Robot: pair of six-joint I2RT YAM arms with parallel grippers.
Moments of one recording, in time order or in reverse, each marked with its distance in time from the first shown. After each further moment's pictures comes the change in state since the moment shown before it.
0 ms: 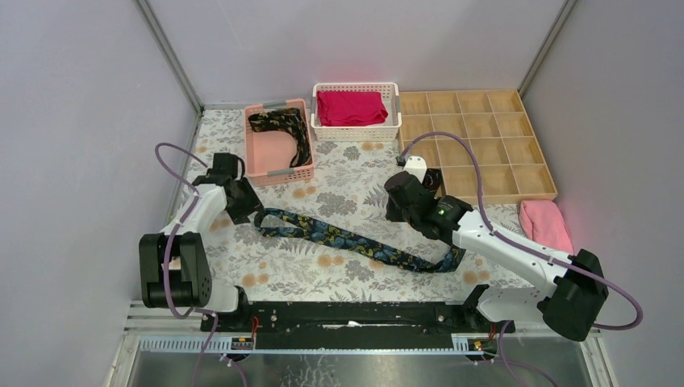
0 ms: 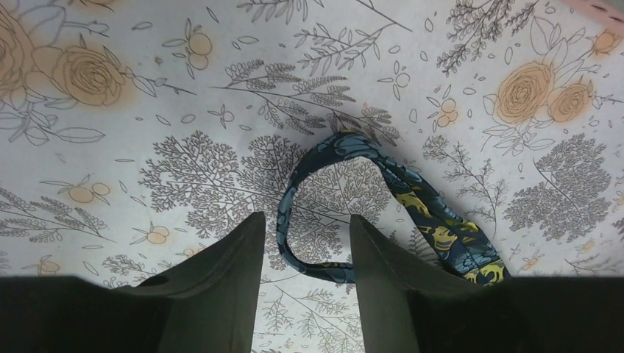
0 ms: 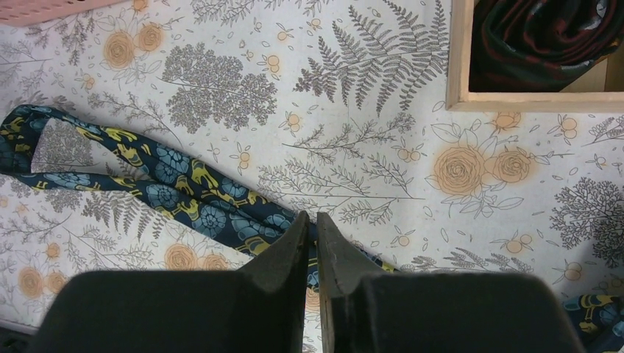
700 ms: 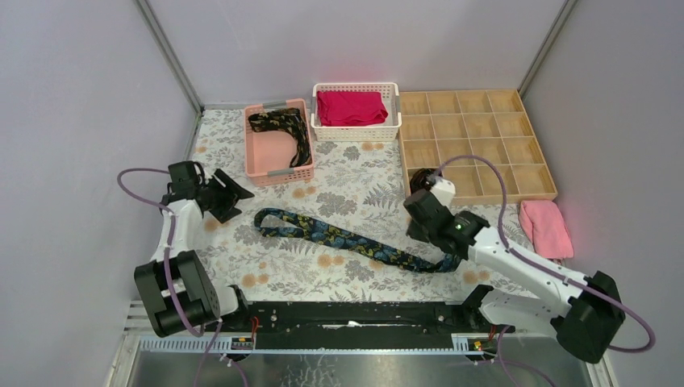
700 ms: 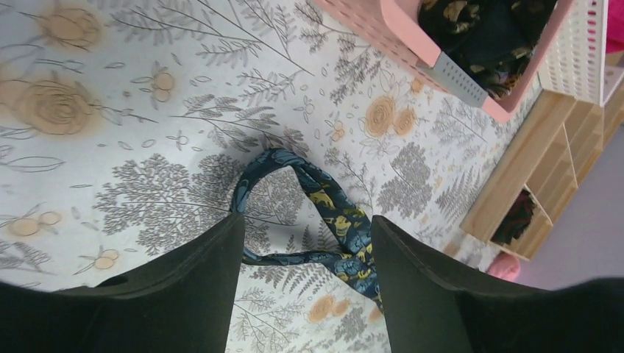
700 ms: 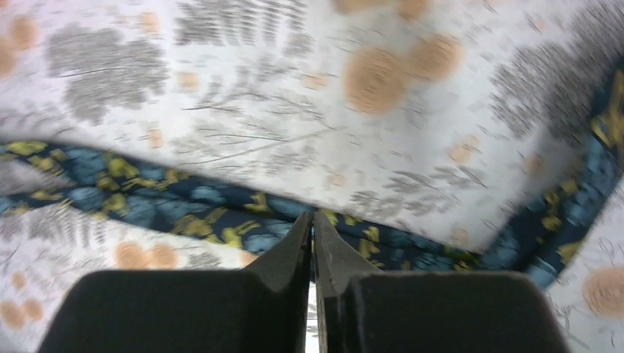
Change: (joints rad) left arm 0.275 -0.123 -0.075 0.135 0.419 -0.043; right arm -0.081 -0.189 -0.245 -0.144 0.002 0.267
